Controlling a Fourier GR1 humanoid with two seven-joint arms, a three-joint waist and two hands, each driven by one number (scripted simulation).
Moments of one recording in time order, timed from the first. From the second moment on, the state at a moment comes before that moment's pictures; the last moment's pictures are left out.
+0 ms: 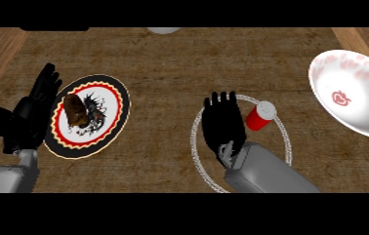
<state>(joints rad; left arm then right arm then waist) -0.13 0.43 -0.04 -1.52 0.17 0.21 0.08 -0.58 -0.17 0.71 -1.53 0.91 0.81 0.91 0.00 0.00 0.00</state>
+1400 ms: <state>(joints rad) -0.15 0.34 0.06 -1.53 0.06 0.13 0.11 -0.41 -0.09 0.60 -1.33 1.24 0.69 0.75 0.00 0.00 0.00</state>
